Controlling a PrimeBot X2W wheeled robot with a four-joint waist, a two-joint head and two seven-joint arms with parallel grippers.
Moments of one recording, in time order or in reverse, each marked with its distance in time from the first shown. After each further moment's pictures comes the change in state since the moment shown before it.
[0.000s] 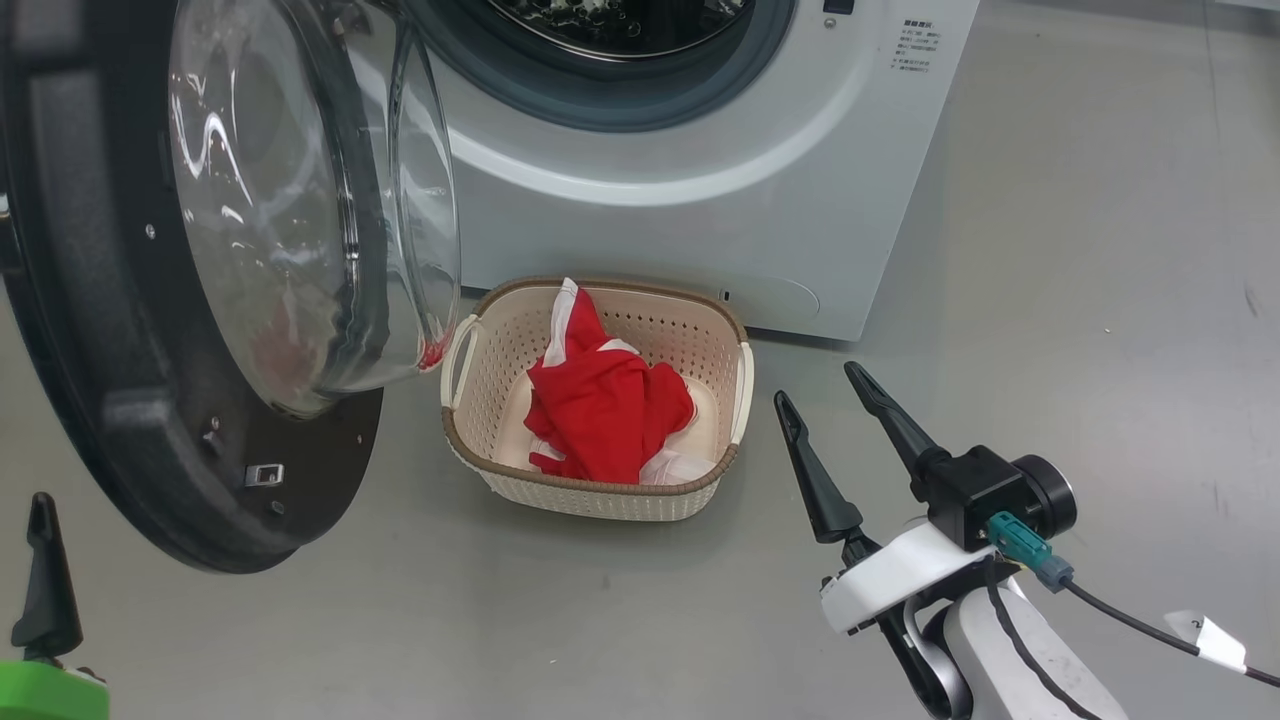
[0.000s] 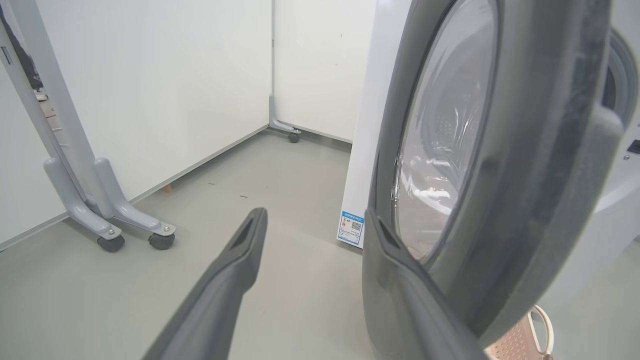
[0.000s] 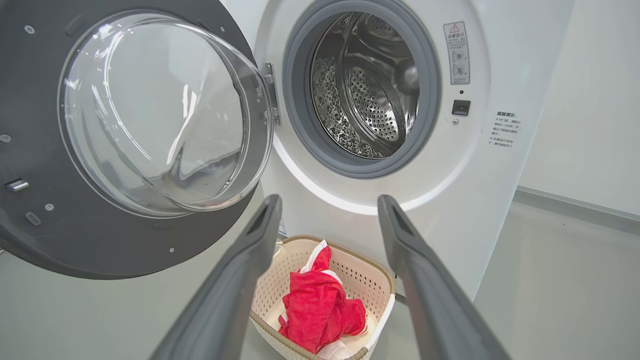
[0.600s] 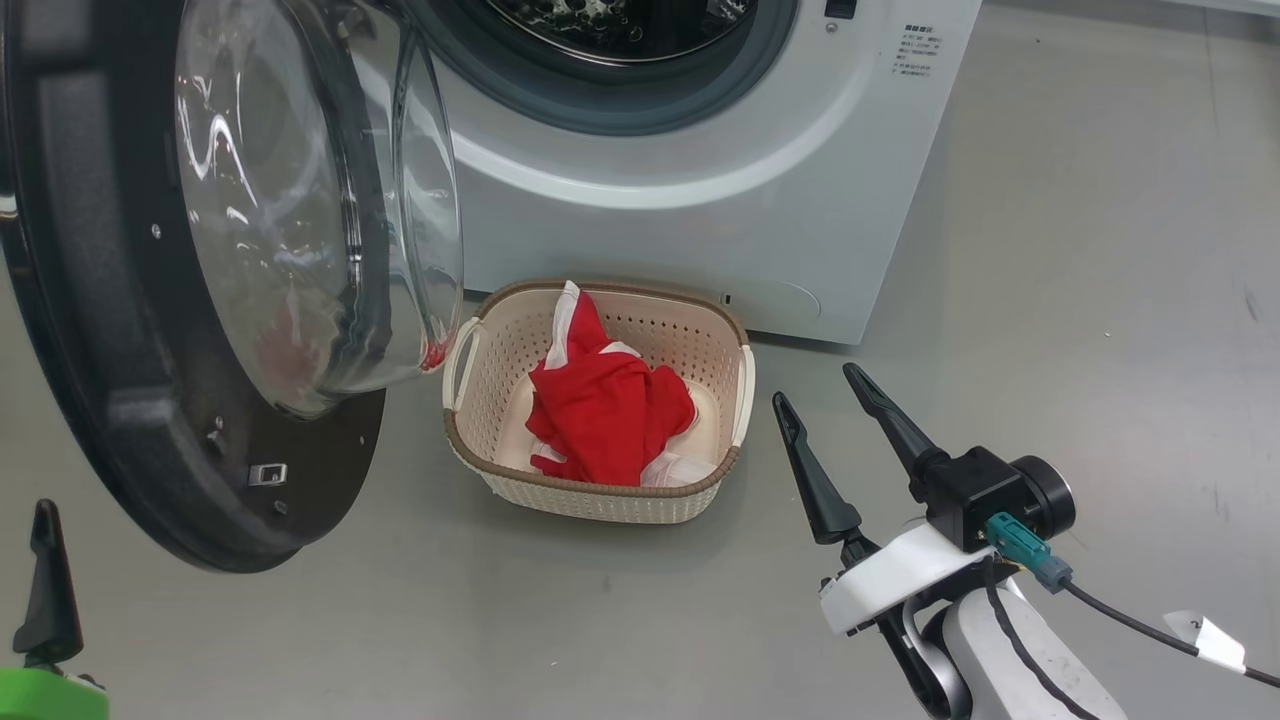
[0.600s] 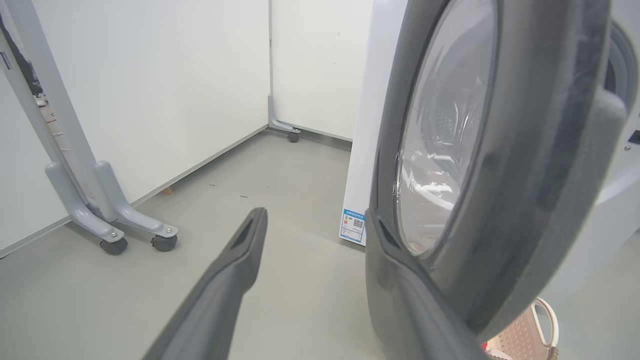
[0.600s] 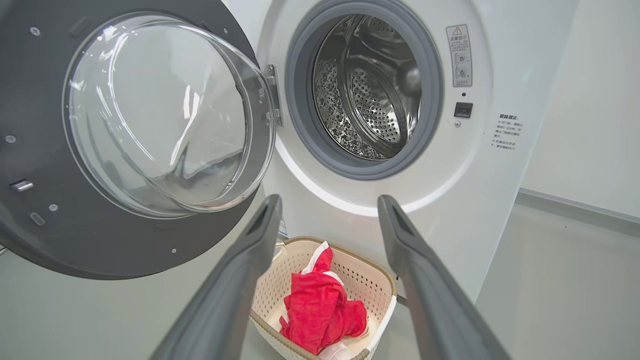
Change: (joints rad) left arm 0.000 0.024 -0.027 0.034 0.000 0.000 -0.032; right arm 0.005 0.000 0.003 0.000 0.001 0.000 0.000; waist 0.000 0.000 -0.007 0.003
